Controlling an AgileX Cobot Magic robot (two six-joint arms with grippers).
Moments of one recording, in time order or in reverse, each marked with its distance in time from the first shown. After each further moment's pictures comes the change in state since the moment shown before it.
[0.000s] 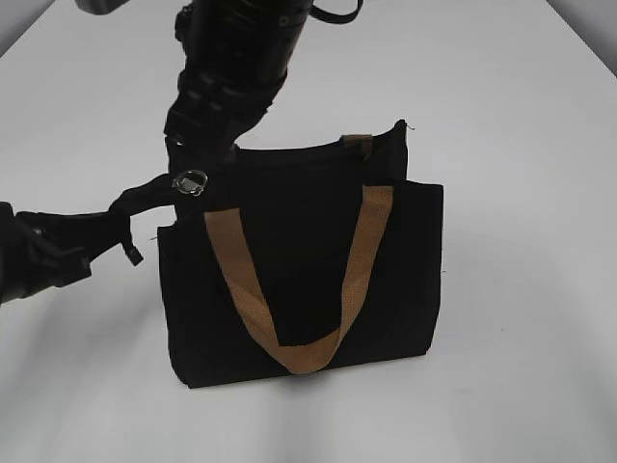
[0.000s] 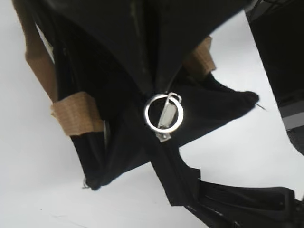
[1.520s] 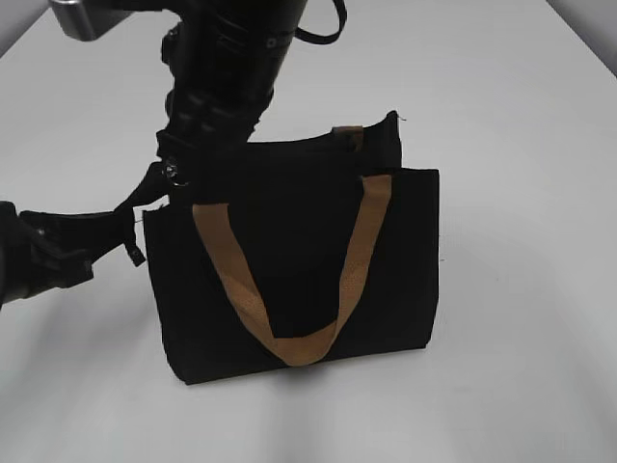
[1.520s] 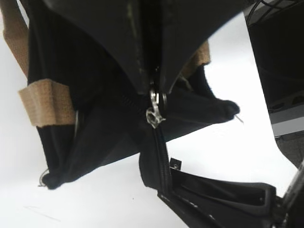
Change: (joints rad) left arm -0.001 -0.001 -0.002 0.010 0.011 0.000; right arm 0.001 0.025 0.003 0.042 -0.003 -0.066
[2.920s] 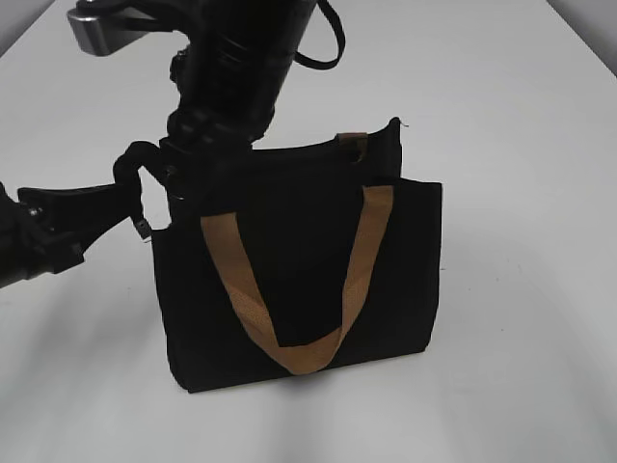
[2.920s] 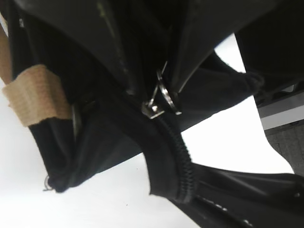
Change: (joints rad) left arm 0.019 0.000 0.000 0.043 -0.187 0.000; right arm -0.020 0.040 0.005 0.063 0.004 0.023
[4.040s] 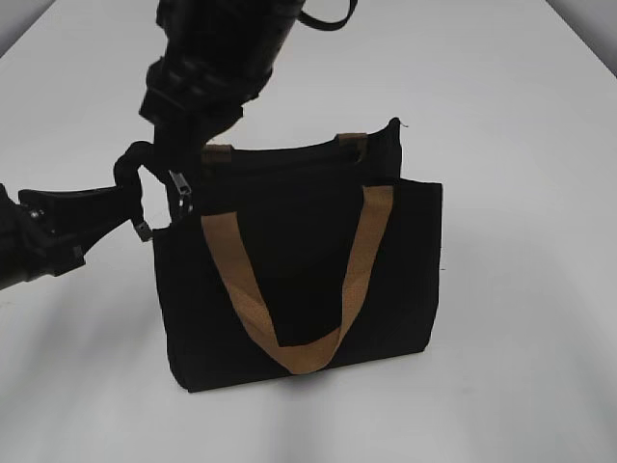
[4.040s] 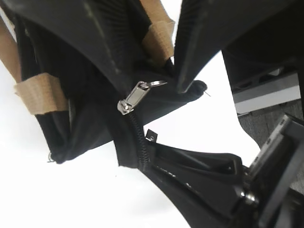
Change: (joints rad) left arm 0.000 0.000 0.000 0.007 0.008 0.000; right arm -0.001 -0.072 -0.003 0.064 0.001 -0.028
